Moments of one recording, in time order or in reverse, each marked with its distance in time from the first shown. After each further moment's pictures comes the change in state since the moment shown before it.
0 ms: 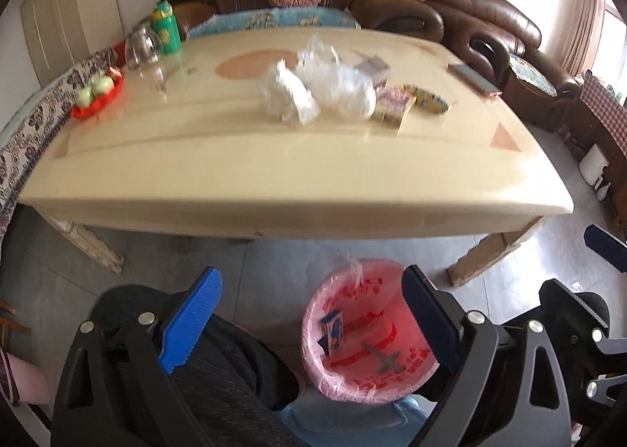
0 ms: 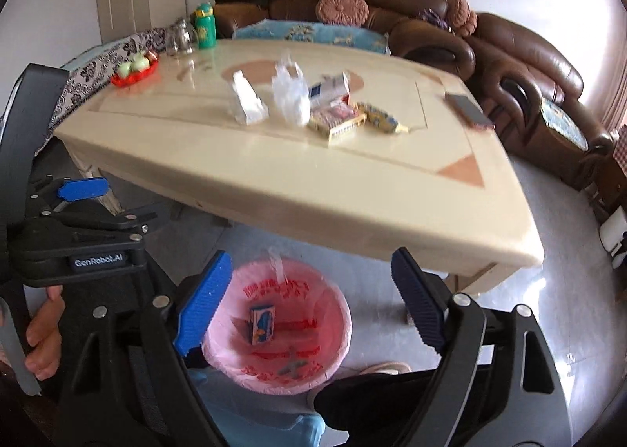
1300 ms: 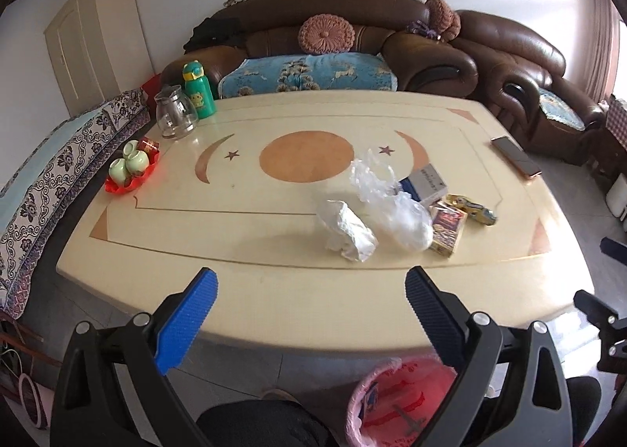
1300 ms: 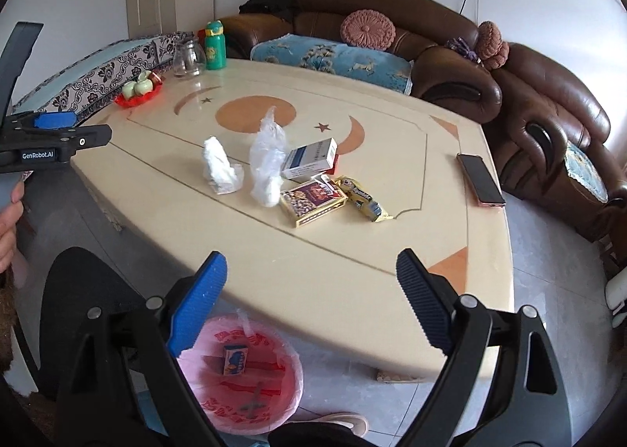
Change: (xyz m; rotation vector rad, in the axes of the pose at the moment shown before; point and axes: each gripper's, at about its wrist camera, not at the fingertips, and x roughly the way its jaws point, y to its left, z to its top) left arm -0.010 0.045 0.151 -0.012 -0.095 0.120; right arm 0.037 -0.078 0.122 -0.111 -0.011 0.081
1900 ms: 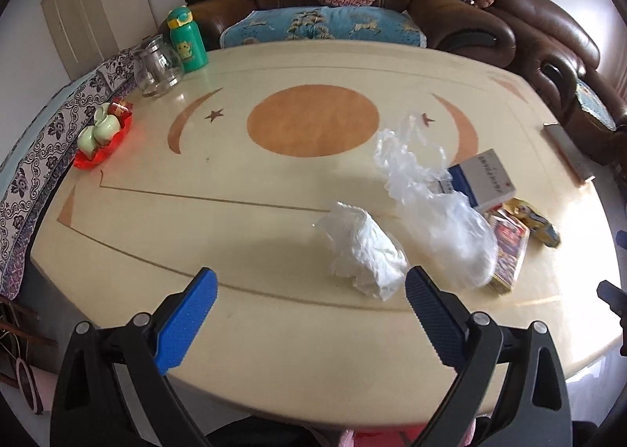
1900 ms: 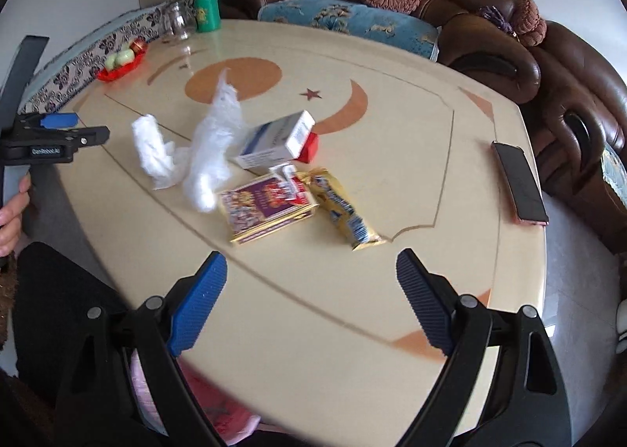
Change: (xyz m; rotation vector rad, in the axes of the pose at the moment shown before) left arm 0.149 -0.010 0.032 -0.053 0.166 0.044; right arm 0.136 -0.069 0.040 -0.059 0.141 0.095
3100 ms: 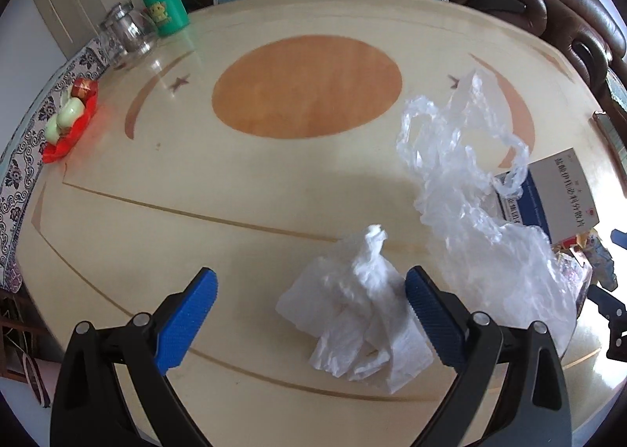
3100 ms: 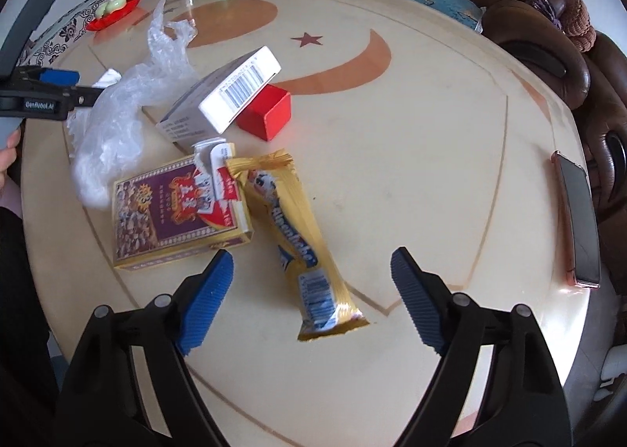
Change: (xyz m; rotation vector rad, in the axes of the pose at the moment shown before) left arm 0.114 -0.018 0.039 -0.011 0.163 0.034; right arm 0.124 -0.039 0.023 -0.123 0.122 0.060
